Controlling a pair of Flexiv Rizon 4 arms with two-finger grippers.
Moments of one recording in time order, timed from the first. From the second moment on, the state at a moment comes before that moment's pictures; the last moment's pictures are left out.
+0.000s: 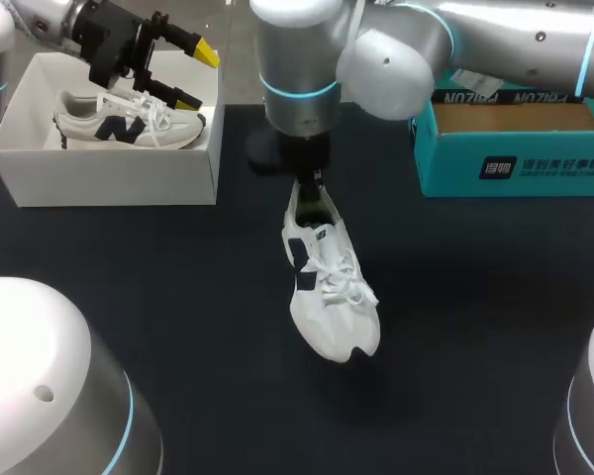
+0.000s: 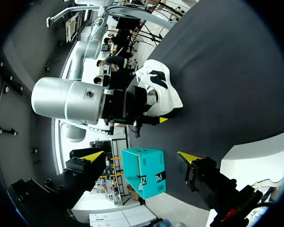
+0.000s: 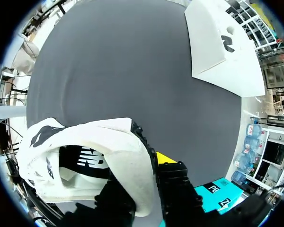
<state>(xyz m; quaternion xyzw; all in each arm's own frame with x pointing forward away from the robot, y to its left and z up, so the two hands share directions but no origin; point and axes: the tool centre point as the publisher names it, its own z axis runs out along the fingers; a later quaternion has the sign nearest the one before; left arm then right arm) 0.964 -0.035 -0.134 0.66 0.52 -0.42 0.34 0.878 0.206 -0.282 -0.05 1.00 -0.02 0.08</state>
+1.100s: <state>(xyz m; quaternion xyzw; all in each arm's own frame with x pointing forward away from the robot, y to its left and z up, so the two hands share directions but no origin) 0.964 -0.035 -0.134 0.66 0.52 -0.42 0.34 0.893 0.201 -0.176 -0.07 0.99 -0.01 0.12</state>
